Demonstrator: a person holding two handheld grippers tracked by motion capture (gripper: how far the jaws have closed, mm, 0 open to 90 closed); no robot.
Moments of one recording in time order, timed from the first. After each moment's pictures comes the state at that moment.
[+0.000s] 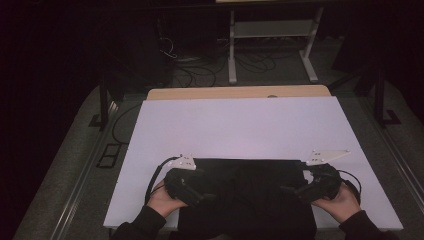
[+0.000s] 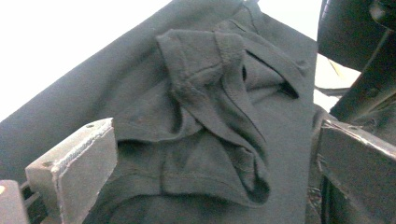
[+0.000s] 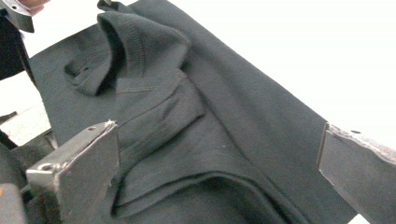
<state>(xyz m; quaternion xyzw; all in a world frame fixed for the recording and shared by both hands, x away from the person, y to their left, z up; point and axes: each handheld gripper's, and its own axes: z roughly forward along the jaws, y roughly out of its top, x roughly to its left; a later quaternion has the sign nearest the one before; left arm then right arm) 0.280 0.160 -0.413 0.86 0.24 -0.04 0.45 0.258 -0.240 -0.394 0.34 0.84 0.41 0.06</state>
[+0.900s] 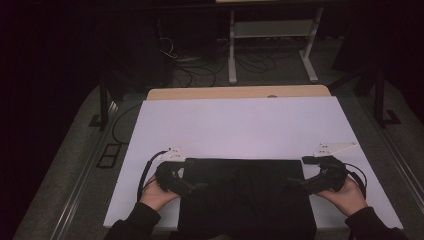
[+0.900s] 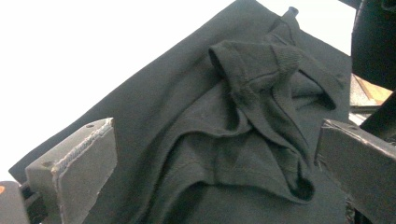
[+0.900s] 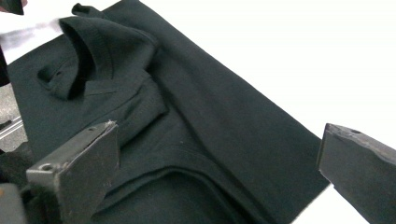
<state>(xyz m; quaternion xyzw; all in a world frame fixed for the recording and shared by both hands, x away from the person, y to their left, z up) 0.296 0.184 -0.412 0.85 0.28 0.00 0.46 0.278 -0.262 -0.398 0.36 0.83 0.41 0.06</state>
